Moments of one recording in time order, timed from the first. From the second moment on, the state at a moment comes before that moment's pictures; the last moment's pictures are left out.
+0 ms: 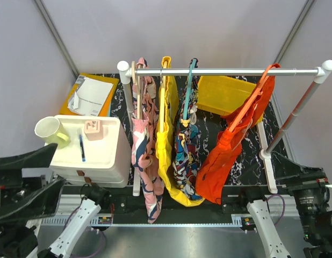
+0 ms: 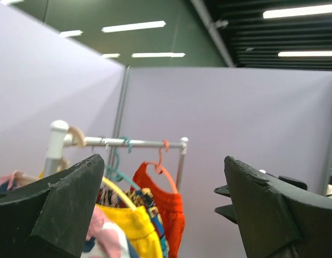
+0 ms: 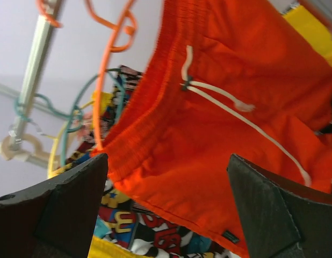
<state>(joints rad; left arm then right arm) -0.41 0.19 1.25 -0.15 0.31 -0.63 0.12 0.25 1.44 -1.12 0.13 0.93</state>
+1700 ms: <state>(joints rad) -1.30 1.35 1.96 -0.43 0.02 -0.31 0.12 0.48 1.37 -1.22 -0.01 0.54</state>
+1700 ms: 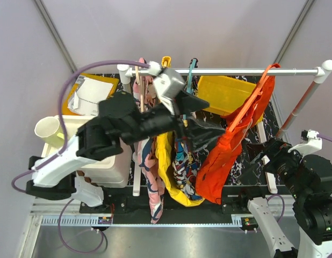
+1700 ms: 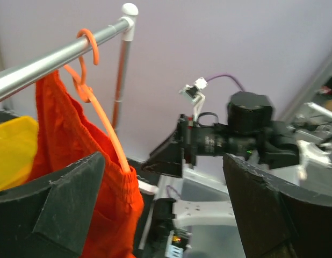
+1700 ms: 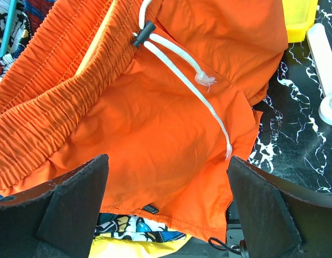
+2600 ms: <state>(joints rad) -1.45 1.56 2.11 -0.68 -0.35 -0.24 0.12 0.73 1.63 -0.99 -0.23 0.76</state>
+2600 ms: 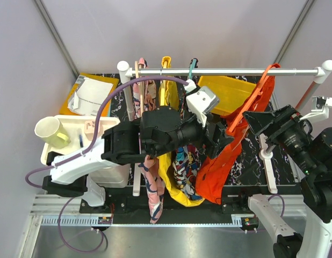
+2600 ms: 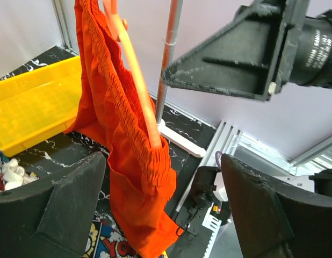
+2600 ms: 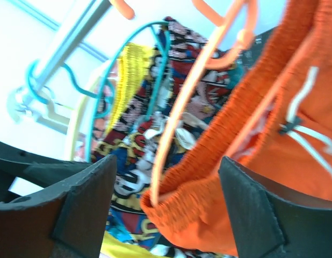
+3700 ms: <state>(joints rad) -1.46 1.52 2.07 -0.66 -0.31 -0.28 0.12 0.65 1.32 -0.65 -0.39 1.05</state>
